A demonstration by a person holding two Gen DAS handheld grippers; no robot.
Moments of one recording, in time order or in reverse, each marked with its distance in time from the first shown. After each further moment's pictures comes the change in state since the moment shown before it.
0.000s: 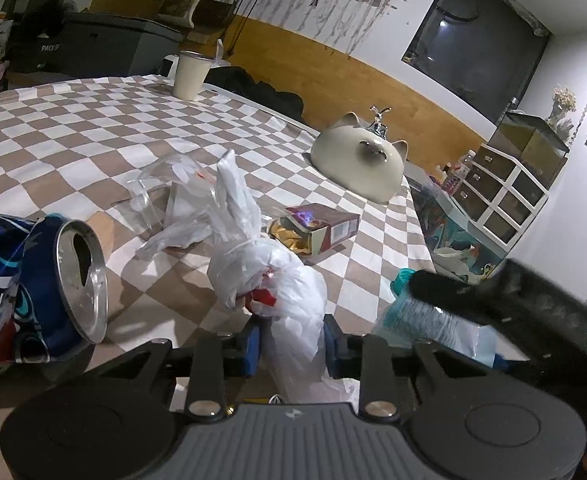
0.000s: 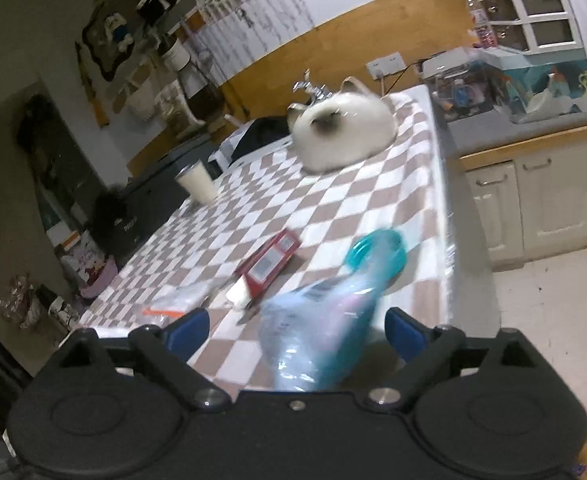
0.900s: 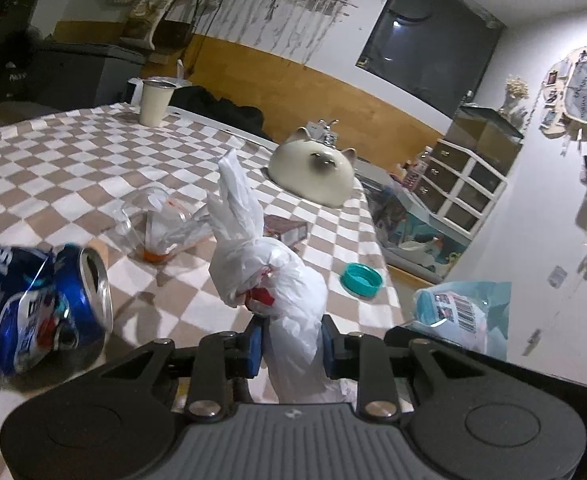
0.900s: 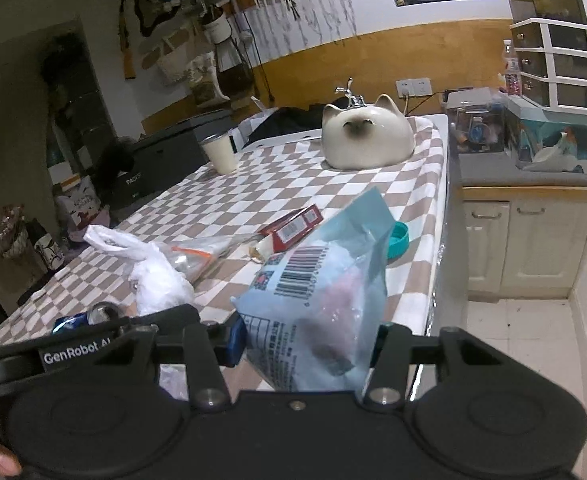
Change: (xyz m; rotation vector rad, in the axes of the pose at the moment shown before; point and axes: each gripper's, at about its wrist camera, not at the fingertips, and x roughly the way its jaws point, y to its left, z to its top) left arm -0.059 -0.017 -0.009 0.085 -0.021 -0.094; right arm -0.064 0.034 -0.026 -0.221 0.010 -0.041
